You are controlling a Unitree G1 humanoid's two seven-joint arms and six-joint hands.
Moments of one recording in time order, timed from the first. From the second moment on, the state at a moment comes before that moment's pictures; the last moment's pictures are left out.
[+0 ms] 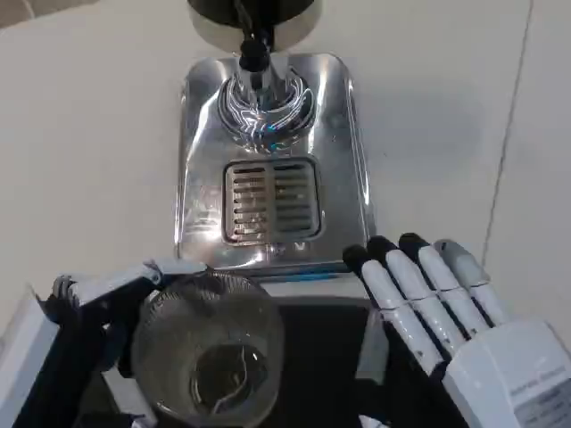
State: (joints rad) left arm 0.22 0.36 0.22 -0.01 0.35 -1.07 0.09; right arm 0.59 -0.29 0.13 -0.79 -1.17 -0.33 -0.15
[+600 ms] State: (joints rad) left arm 0.11 0.30 0.21 0.06 0.37 -0.94 0.09; right arm 0.60 -0.22 0.14 -0.79 -1.19 -0.29 -0.13
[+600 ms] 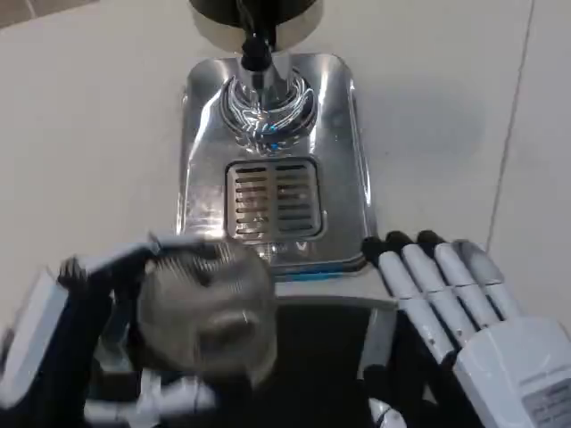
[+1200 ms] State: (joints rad) left arm -0.32 0.32 0.10 0.51 0.60 -0.80 0.37; right arm 0.67 -0.17 0.15 -0.79 -1.22 -0.23 -0.14
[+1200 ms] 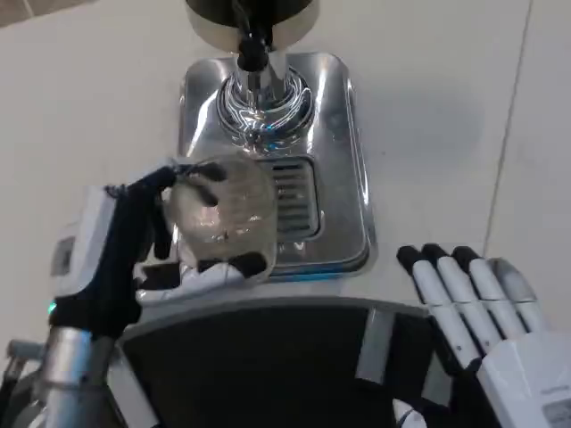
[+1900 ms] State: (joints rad) left arm -0.74 0.36 -0.11 1.04 0.64 -0.69 0.63; right arm 0.68 -0.15 0.18 -0.83 -1.27 -0.18 -0.09
